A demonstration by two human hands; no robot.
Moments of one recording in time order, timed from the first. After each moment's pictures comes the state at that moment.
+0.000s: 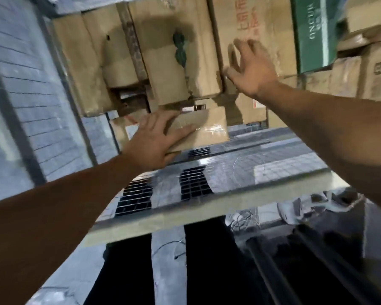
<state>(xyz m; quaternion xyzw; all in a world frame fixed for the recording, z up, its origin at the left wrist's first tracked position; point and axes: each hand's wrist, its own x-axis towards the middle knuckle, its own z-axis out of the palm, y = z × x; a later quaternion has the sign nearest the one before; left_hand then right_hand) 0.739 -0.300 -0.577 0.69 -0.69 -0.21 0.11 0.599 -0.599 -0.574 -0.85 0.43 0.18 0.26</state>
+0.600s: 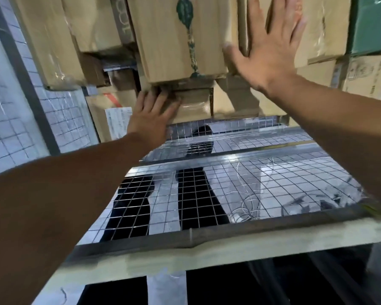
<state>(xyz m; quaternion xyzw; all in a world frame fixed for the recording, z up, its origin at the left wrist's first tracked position) 0.716 -0.304 -0.724 0.76 -0.59 -0.24 -0.17 0.597 -0.582 -0.653 -0.89 0.41 0.15 0.14</state>
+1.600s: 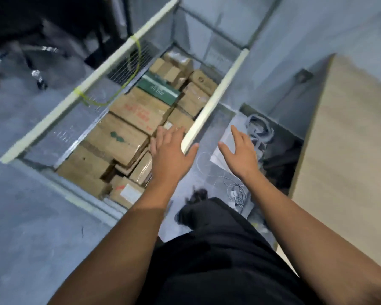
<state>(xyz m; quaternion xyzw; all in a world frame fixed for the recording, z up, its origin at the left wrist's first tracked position) 0.636 -0.268 -0.212 0.63 -0.67 -0.33 0.19 0.421 -0.245 -0.209 -0.53 0.80 -0.12 0.25</state>
